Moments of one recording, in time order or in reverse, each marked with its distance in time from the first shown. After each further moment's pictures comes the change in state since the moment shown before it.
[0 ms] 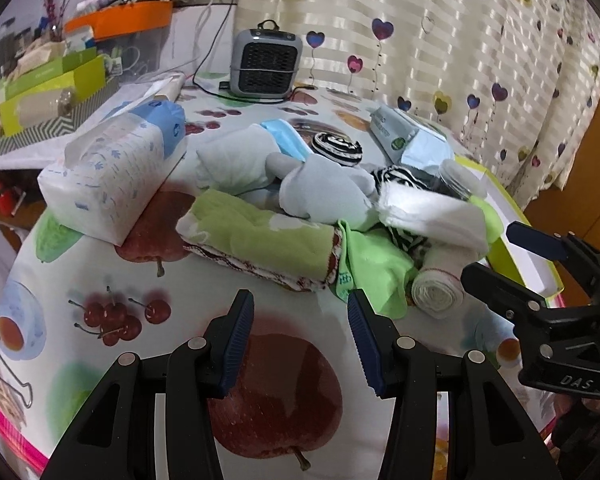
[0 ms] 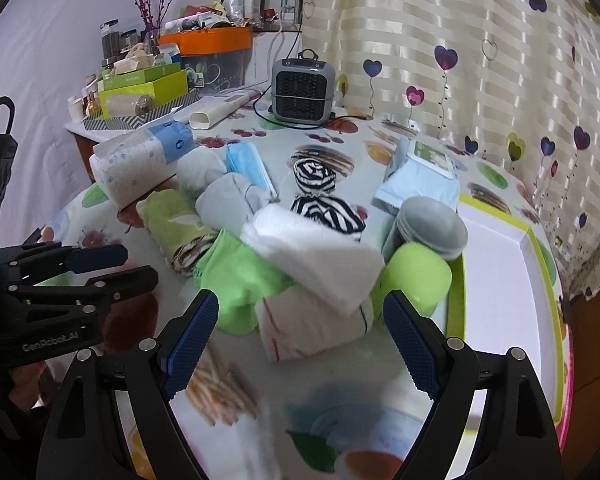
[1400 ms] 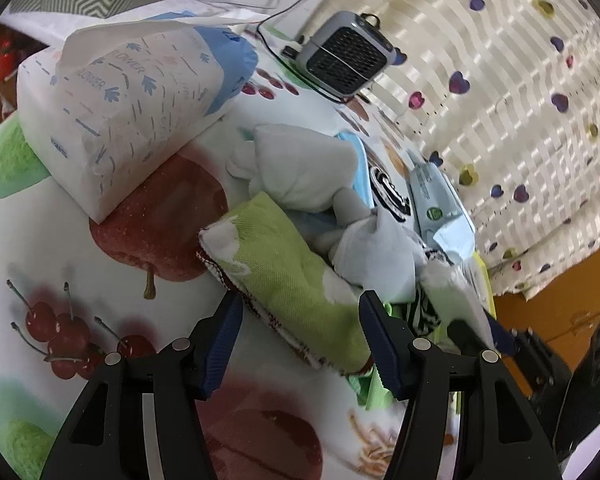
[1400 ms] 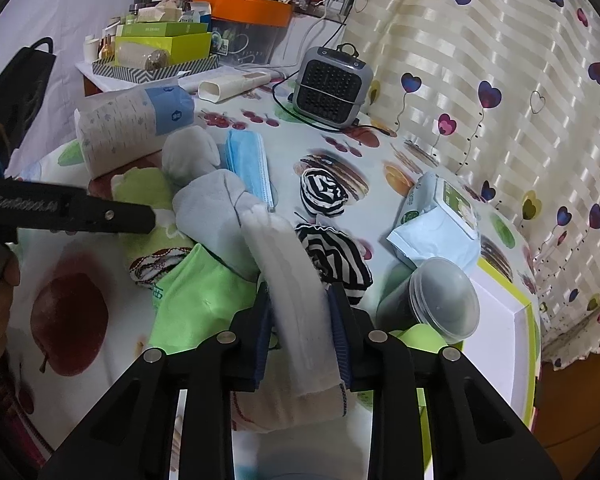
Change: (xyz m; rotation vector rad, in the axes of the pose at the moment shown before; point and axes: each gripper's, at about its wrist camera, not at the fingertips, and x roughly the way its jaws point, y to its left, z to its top) left arm 0.051 0.065 0.030 -0.445 0.061 -0.168; right arm 0.041 0.012 0.026 -0.223 0.043 -0.047
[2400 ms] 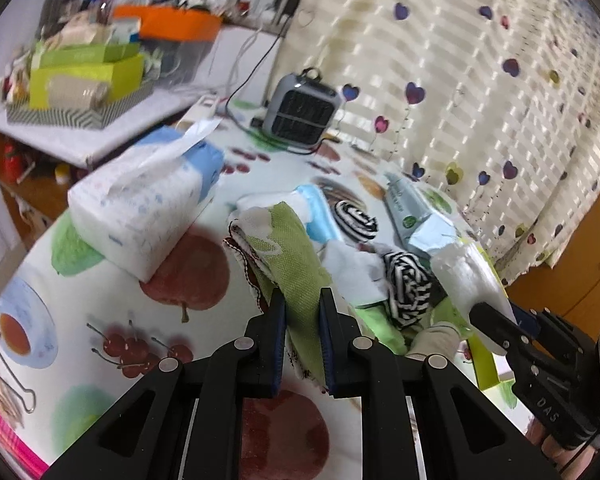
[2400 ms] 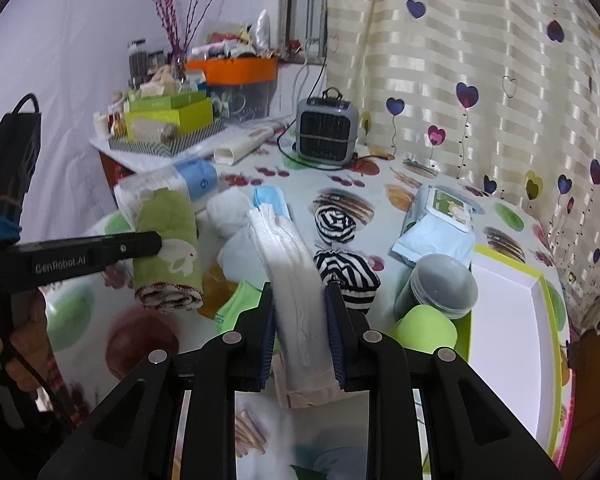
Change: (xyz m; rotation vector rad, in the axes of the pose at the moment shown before) left arm -0.071 -0.043 -0.024 0.272 -0.196 0.094; right arm -0.059 -0.013 -0.013 0.205 -0.167 0.115
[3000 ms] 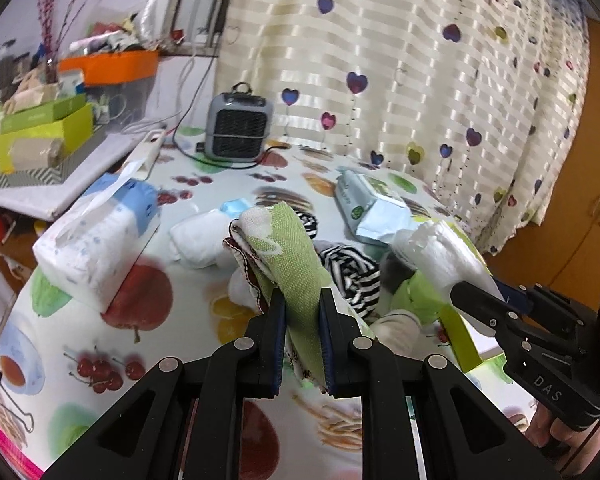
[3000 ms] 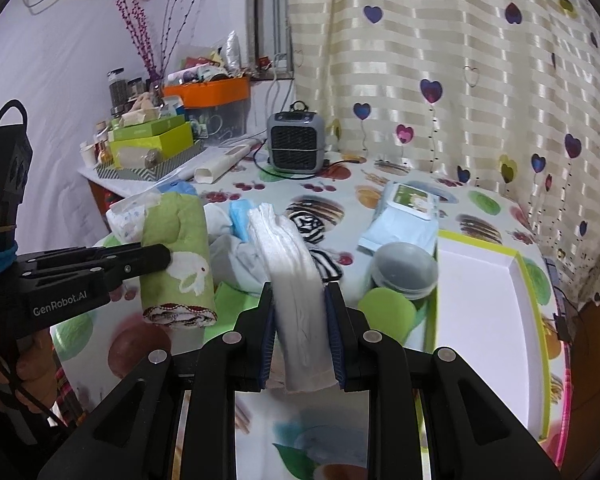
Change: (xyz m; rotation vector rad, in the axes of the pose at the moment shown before) left arm -0.008 -0.062 -0.008 0.189 -0.028 -0.041; right arm -0.028 -0.032 -0.011 0.097 -0.041 -0.042
